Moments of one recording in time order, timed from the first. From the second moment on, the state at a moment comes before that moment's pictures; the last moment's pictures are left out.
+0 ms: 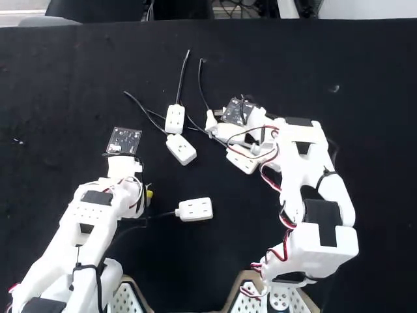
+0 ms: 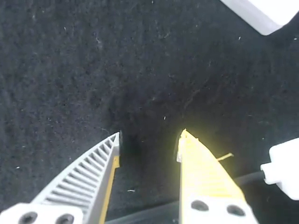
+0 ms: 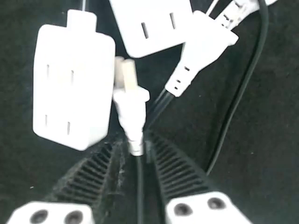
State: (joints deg) left arm 3.0 -38.6 74.2 34.2 -4.2; right arm 5.5 7.9 29.1 47.9 67.5
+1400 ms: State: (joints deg) left arm 3.2 -38.6 74.2 34.2 -4.2; right arm -3.3 -37.8 72.3 47.7 55.7
